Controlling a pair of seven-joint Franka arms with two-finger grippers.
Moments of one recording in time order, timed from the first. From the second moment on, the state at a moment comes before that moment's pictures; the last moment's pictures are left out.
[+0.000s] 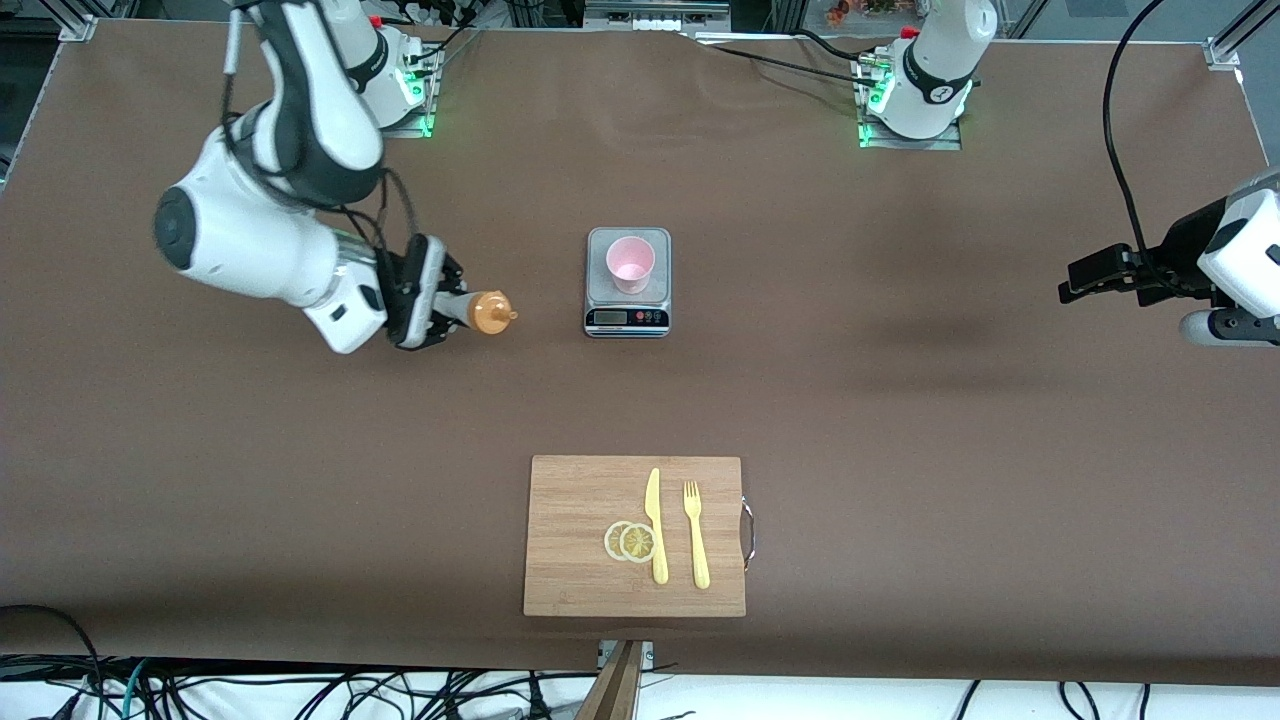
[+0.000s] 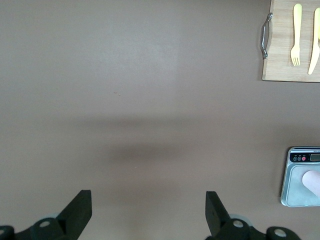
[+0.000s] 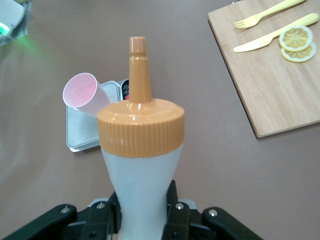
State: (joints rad) left arm 0.09 0.16 -0.08 -1.49 -0.10 1.55 -0.02; right arm 0.70 0.26 -0.48 -1.89 0.76 1.97 -1.43
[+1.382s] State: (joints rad) left arm 0.09 0.16 -0.08 -1.49 -0.10 1.55 -0.02; right arm 0.12 0.76 -0.48 -1.66 1.13 1.32 -2.46
